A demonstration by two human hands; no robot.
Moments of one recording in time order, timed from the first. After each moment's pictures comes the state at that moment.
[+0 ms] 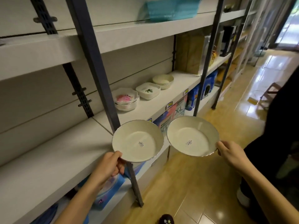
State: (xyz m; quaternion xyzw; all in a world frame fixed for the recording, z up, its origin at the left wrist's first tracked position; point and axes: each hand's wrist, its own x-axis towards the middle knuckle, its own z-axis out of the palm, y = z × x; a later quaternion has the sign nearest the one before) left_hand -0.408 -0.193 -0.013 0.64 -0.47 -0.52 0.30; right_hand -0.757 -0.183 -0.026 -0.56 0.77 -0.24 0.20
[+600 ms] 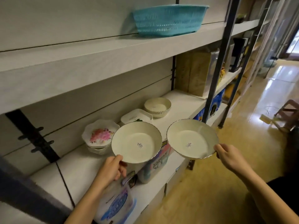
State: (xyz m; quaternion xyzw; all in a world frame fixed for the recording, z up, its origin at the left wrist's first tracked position) left_hand -0.519 -0.456 -0.016 0.66 -0.47 -0.48 0.34; right_hand -0.860 -0.458 -0.017 -0.56 0.75 -0.26 0.23
